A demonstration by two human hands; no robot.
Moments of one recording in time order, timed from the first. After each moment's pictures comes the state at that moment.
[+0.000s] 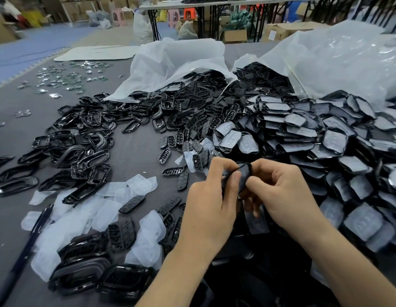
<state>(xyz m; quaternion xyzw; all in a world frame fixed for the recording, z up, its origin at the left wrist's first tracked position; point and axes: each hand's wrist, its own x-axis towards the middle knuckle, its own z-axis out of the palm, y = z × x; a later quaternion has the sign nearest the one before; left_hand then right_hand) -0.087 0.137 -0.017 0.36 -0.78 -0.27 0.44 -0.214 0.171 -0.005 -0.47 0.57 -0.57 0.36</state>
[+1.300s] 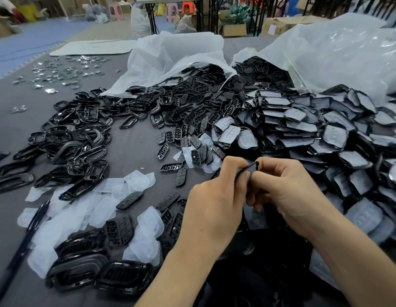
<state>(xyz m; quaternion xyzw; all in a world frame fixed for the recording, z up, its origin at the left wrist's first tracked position) -0.090 0.147 -0.011 0.32 -0.83 -0.20 0.40 -0.217 0.171 0.004 -0.41 0.56 -0.55 0.46</state>
